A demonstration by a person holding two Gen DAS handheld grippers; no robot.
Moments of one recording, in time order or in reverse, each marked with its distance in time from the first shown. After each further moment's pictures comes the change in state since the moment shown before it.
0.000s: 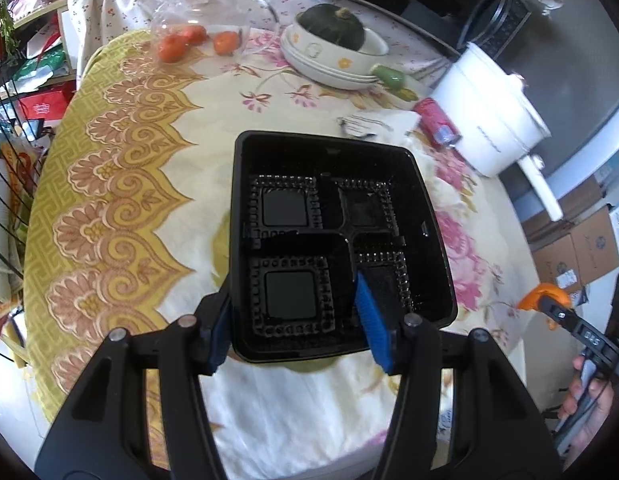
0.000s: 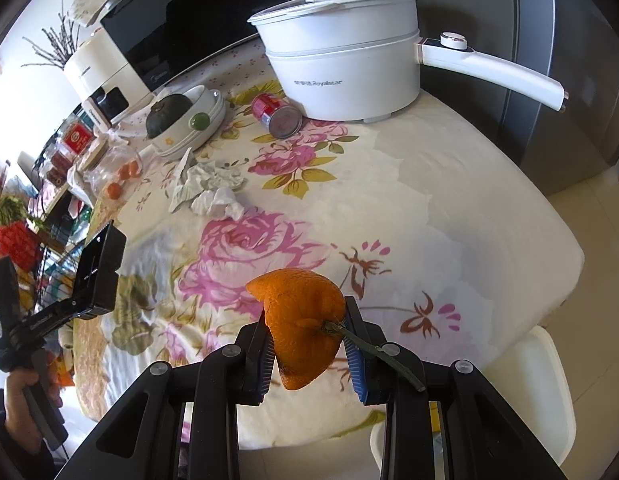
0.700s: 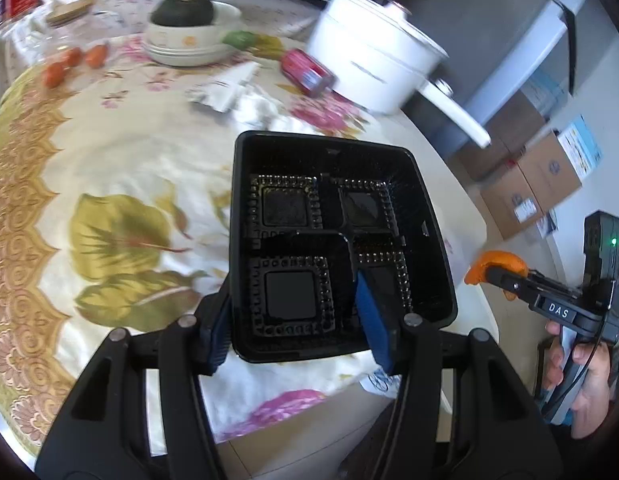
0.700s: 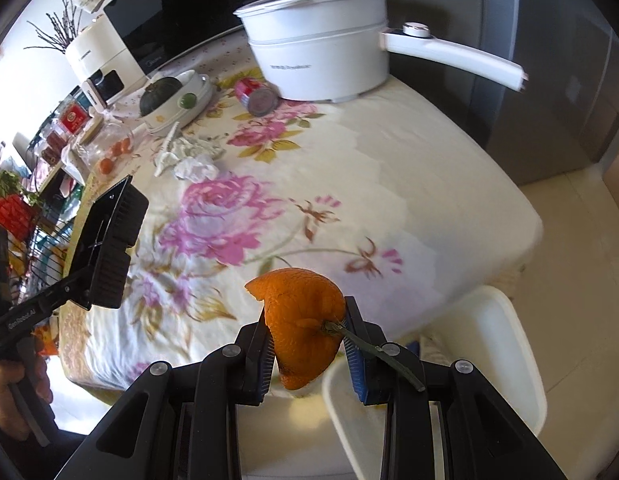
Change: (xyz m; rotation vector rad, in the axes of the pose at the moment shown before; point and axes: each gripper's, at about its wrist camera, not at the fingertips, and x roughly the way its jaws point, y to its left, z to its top) left arm 0.005 -0.109 -0.045 0.234 0.059 -0.174; right arm -0.033 -0.039 -0.040 -0.019 0.032 -0.061
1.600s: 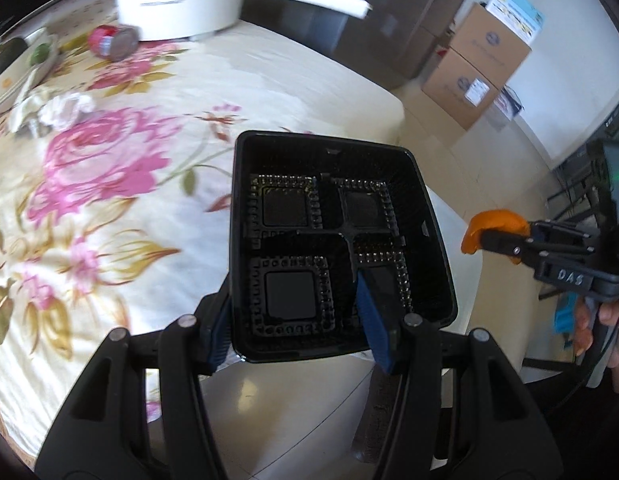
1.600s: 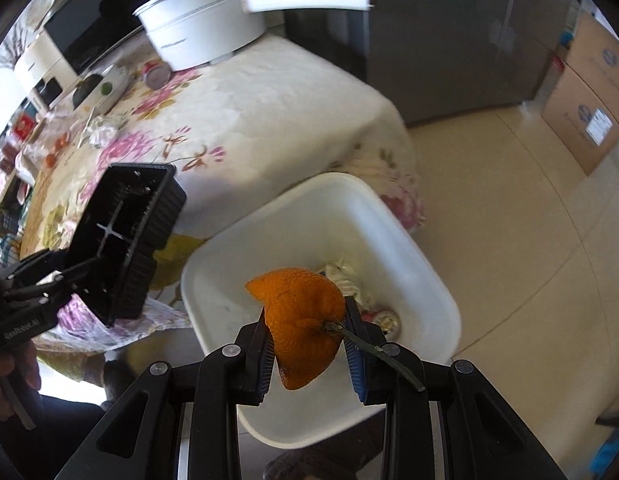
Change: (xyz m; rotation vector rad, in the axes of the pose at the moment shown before) left arm 0.076 -0.163 -0.062 0.369 0.155 -0.077; right arm -0.040 -0.125 -0.098 0.138 0.049 -0.129
